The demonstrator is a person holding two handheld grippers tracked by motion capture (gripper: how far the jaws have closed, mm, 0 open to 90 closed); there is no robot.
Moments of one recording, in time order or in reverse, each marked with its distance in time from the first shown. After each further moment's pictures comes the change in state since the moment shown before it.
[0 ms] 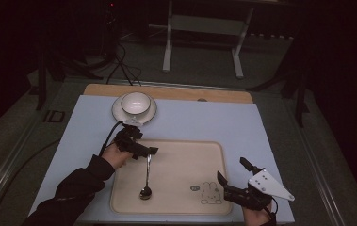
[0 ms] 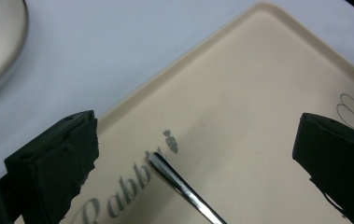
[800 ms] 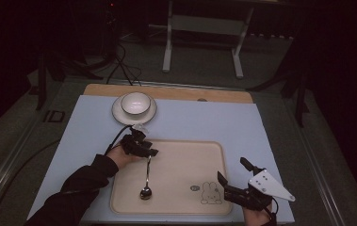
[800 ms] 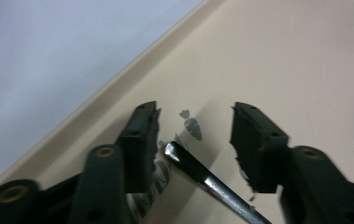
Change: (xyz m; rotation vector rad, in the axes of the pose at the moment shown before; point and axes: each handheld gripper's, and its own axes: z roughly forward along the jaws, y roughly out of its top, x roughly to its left) left arm 0.016 -0.011 0.044 0.151 0.015 0.040; right arm 0.000 0.001 -0.001 -0.005 -0.001 -0.002
